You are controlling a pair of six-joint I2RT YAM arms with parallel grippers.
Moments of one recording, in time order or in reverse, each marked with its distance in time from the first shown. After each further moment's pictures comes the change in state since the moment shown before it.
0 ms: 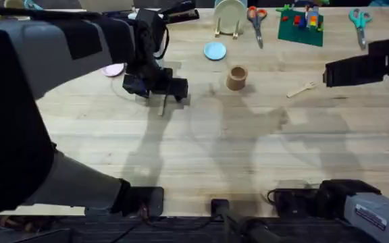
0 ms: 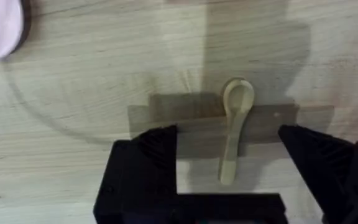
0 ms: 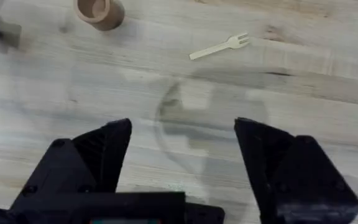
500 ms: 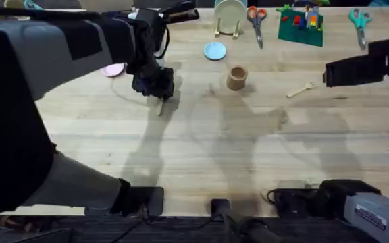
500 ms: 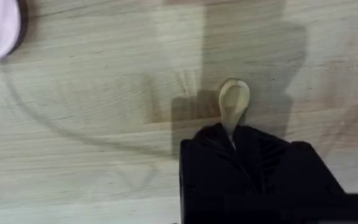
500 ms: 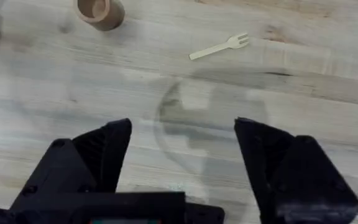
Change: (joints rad) left arm -0.003 -0.001 0.001 0.001 0.007 -0.011; right arm 0.000 0.000 0.000 0.000 0.000 0.000
